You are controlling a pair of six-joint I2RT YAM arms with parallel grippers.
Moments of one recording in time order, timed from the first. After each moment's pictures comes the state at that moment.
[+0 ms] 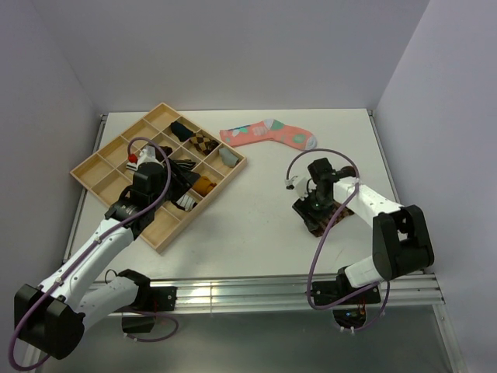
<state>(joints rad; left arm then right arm) -0.43 0.98 0.74 -0.23 -0.06 -1.03 0.27 1.45 0.86 -0.82 -0.18 -0.52</state>
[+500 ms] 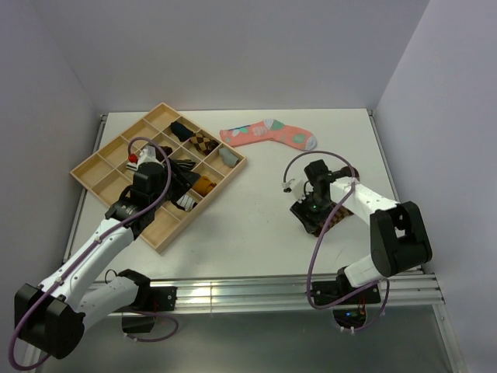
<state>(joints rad) -0.43 0.98 0.74 -0.22 -0.06 -1.02 0.28 1.47 0.85 -0.82 -0.18 -0.51</state>
